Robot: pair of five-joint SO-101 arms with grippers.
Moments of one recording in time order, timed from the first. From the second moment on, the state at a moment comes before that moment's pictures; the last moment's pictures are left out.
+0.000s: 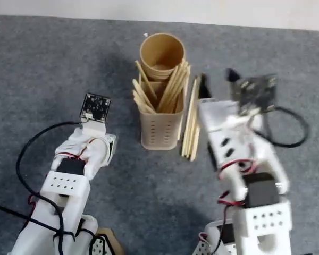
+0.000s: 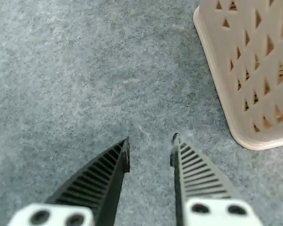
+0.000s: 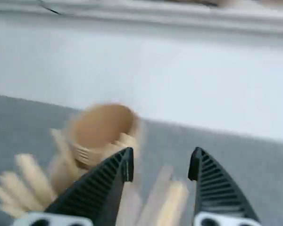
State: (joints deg) left arm 0.6 -45.1 71.0 30.3 -1.5; right arm -14.3 -57.2 33.7 45.1 3.1
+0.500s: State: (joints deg) left arm 0.0 -45.1 70.9 30.3 -1.5; right arm -8.6 -23.5 45.9 38.9 3.1
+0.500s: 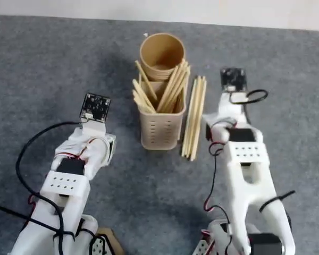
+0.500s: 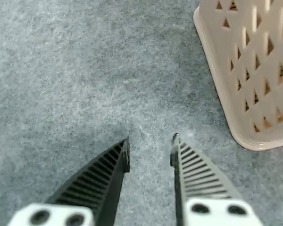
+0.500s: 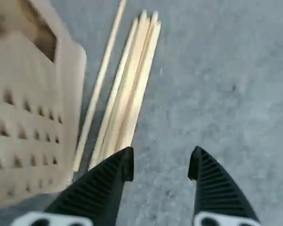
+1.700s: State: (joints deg) left arm 13.9 3.6 -24.9 82.2 12.4; right arm -8.6 -21.0 59.1 27.9 3.1
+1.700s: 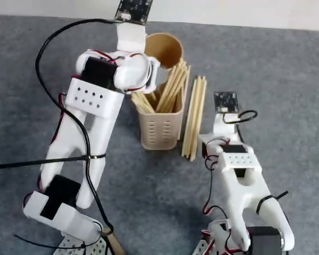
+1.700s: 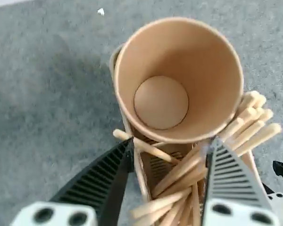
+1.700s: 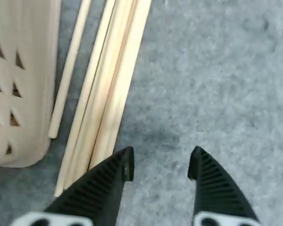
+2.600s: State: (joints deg) left arm 11.9 3.0 -11.0 78.8 9.1; right arm -8.6 -20.8 59.1 27.9 3.1
